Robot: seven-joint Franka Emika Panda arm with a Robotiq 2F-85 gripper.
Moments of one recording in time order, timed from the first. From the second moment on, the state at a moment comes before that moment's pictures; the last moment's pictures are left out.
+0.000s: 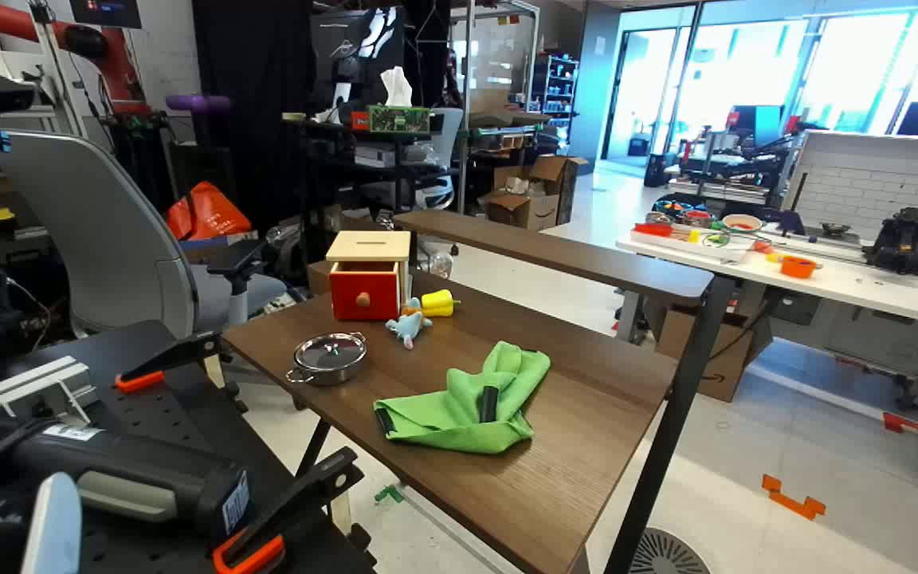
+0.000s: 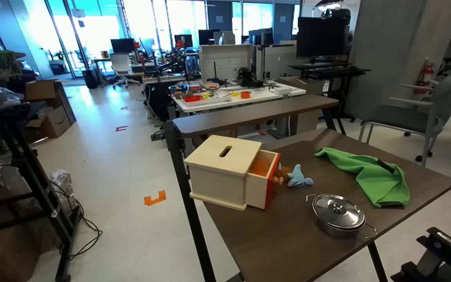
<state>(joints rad) 0.04 -0.75 0.16 -2.57 -0.13 1.96 0.00</state>
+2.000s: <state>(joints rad) -0.02 0.22 0.08 -2.52 -0.58 2.59 -0.08</state>
